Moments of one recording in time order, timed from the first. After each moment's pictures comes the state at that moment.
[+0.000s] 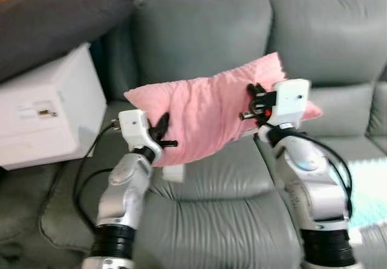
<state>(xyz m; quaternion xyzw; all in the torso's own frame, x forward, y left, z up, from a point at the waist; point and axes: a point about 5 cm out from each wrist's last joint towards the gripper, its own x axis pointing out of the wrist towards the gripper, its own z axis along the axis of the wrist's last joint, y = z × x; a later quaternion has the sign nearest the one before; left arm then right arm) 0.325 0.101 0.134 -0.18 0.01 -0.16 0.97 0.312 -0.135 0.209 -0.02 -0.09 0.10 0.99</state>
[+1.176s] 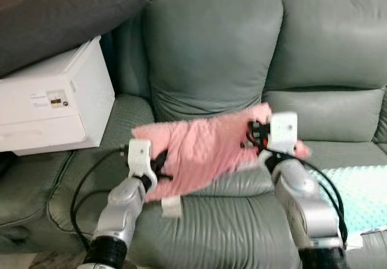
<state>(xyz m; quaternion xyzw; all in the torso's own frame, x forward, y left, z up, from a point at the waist) 0.307 0.127 0.056 -0.07 0.14 -0.15 0.98 0.301 -0.143 0.138 -0.01 0.03 0.07 1.00</state>
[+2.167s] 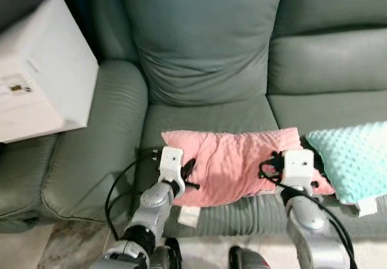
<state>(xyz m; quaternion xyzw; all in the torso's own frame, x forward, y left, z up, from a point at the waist) 0.316 0.062 0.040 -0.07 0.15 -0.21 0.96 0.264 -0.169 0.091 -0.05 0.07 -0.02 1.00</state>
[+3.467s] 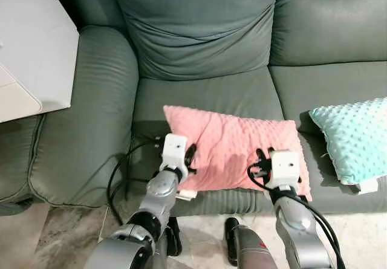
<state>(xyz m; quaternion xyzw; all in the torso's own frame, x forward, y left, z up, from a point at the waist) 0.329 0.065 0.053 -0.01 0.10 -0.15 0.98 0.272 -0.156 0.079 -0.06 0.03 0.01 1.00</state>
